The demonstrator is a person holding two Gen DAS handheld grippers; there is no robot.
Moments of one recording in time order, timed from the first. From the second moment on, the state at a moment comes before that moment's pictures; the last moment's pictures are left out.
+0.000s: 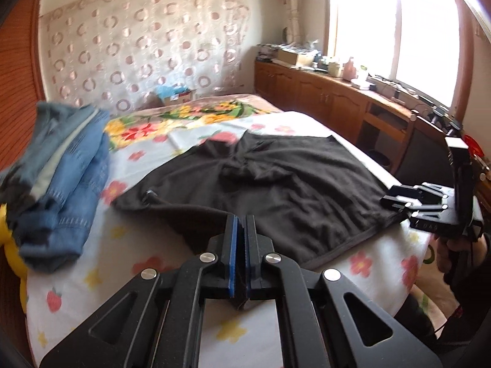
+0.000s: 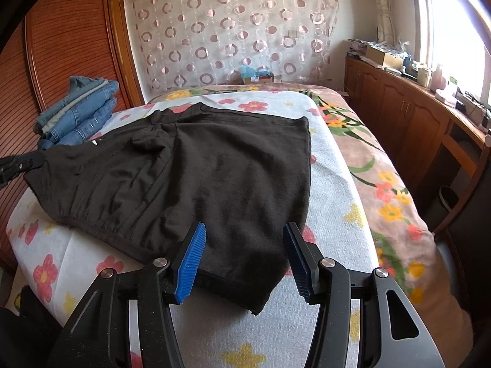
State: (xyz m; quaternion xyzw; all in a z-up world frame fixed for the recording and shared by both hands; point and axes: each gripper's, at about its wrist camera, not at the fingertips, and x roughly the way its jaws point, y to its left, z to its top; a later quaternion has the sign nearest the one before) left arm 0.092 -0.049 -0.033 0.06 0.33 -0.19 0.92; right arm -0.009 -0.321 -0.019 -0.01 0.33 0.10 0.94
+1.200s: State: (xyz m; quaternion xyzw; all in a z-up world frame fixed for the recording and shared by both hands) left arm 0.107 -0.012 -0.069 0.02 0.37 -0.14 0.92; right arm 0.019 -0.238 -0.027 -0.02 0.31 0.20 0.93
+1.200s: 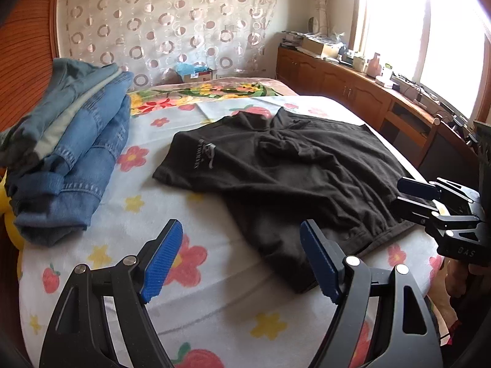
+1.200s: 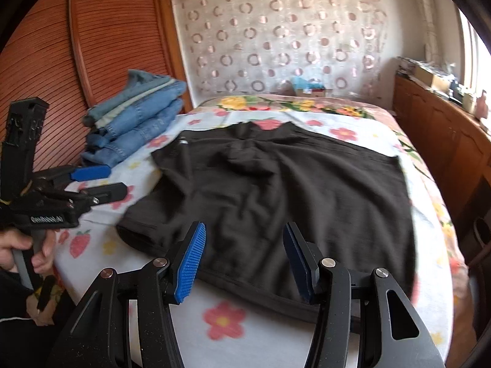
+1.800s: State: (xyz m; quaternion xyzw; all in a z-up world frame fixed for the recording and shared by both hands) left arm 0.095 0.004 -0.085 0.02 0.38 -0.11 0.92; right arm 0.051 -0.228 -0.039 0.01 0.35 0.27 0.90
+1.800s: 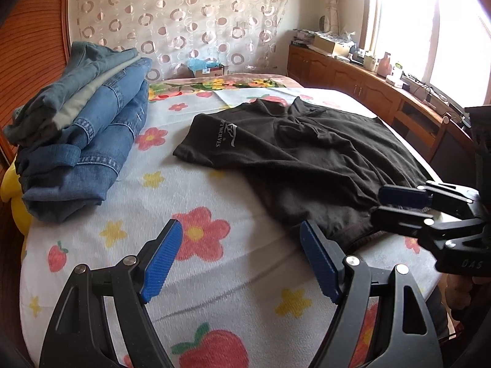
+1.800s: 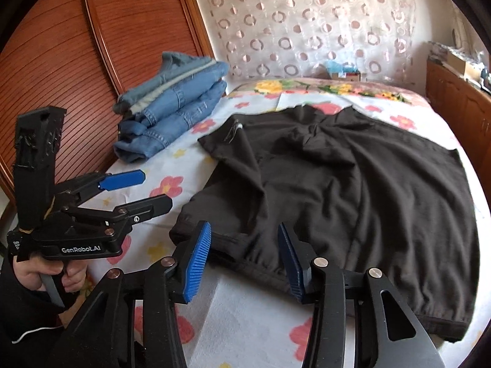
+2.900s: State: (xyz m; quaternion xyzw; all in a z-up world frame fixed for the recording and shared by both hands) left arm 0.098 -0.043 -0.061 0.06 0.35 -0.16 0.92; right arm 0.022 -0.336 0.005 0.04 0.28 0.21 0.94
